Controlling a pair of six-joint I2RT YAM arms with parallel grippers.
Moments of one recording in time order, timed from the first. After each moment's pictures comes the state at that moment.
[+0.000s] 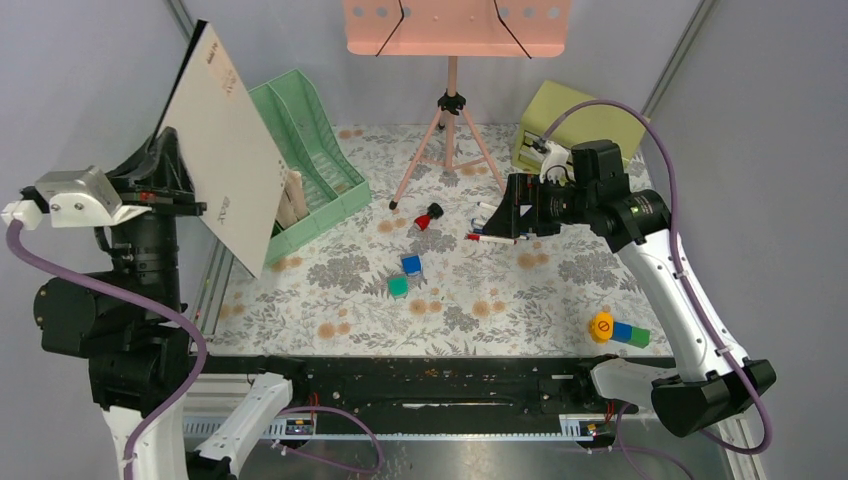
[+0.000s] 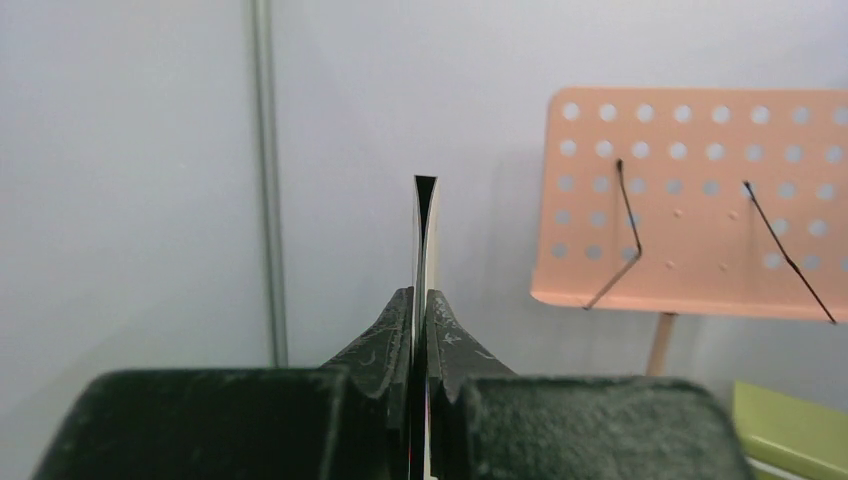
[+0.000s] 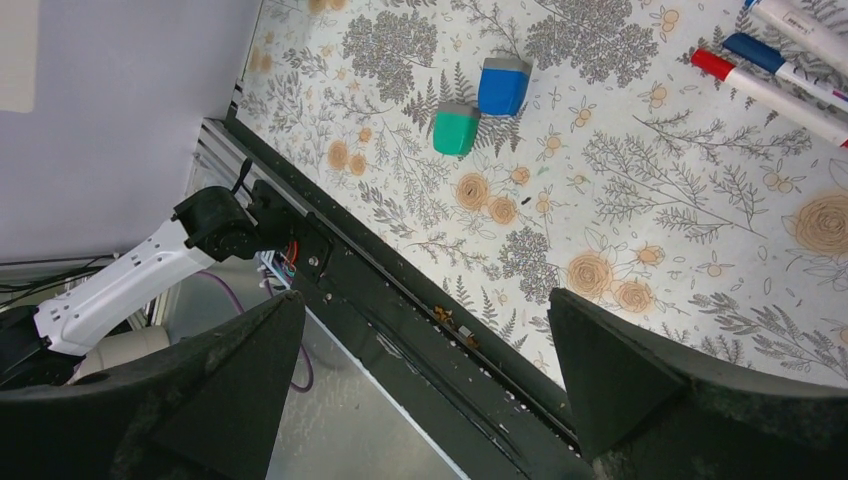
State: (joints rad) left arm -0.19 0.70 1.53 -0.28 -0.16 0.04; right arm 0.34 1.20 1.40 -0.92 -0.57 0.33
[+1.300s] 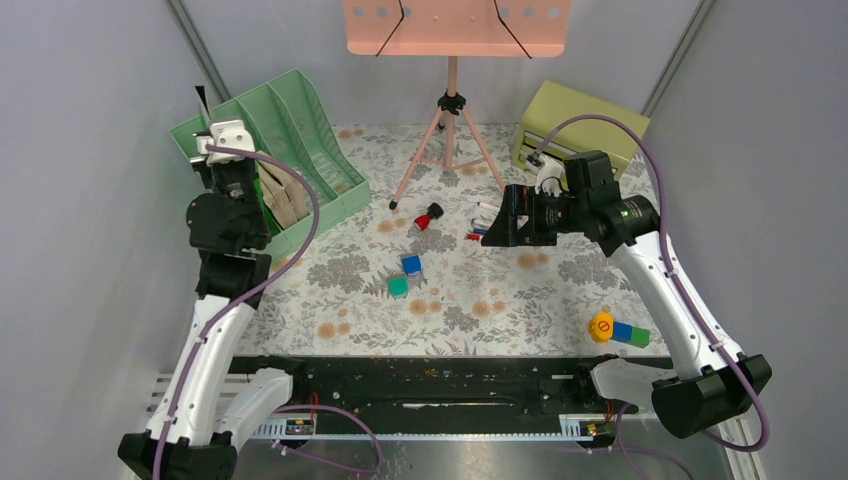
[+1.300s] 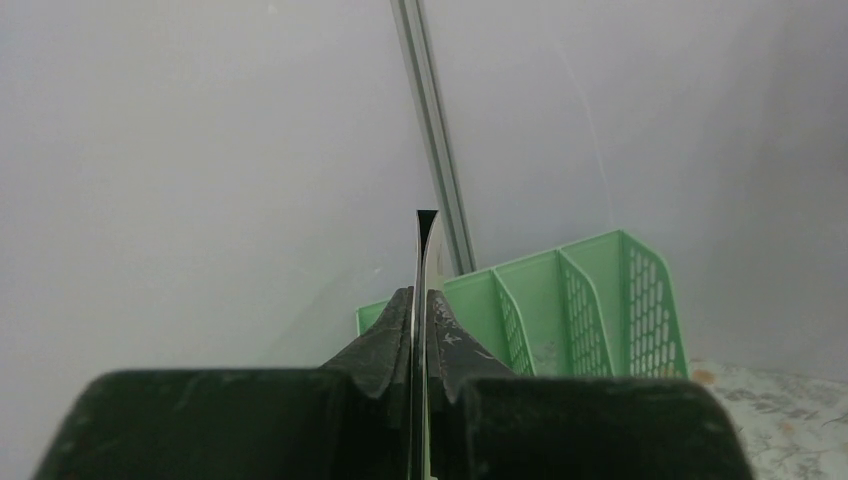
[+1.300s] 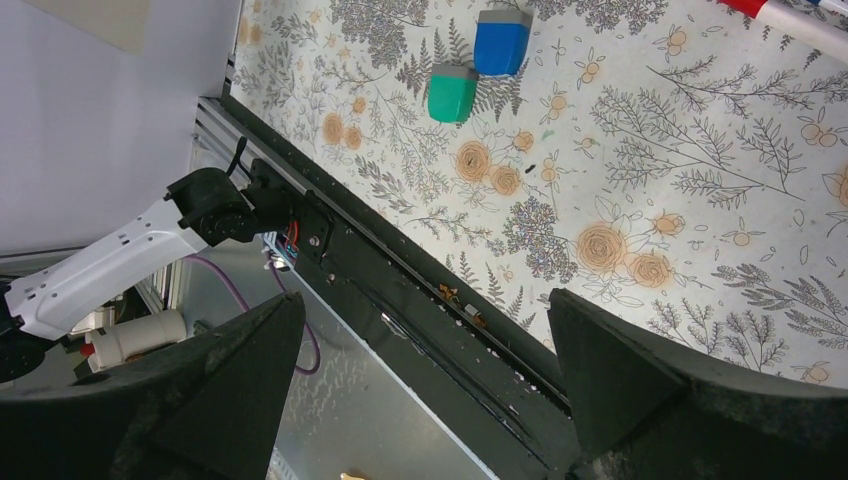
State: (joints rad) left arm -0.19 0.86 1.03 0.29 -0.50 0.46; right arm 0.34 1.20 1.30 -0.90 -0.59 0.36
